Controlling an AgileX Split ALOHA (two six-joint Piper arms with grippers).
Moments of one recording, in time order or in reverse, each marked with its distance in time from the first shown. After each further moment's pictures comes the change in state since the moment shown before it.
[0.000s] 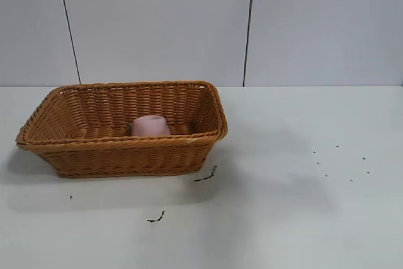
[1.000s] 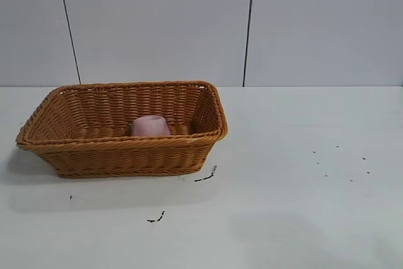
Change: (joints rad) left arm 0.000 0.000 0.000 0.000 0.000 0.000; right arm 0.000 -0.850 0.649 0.027 -0.183 0.010
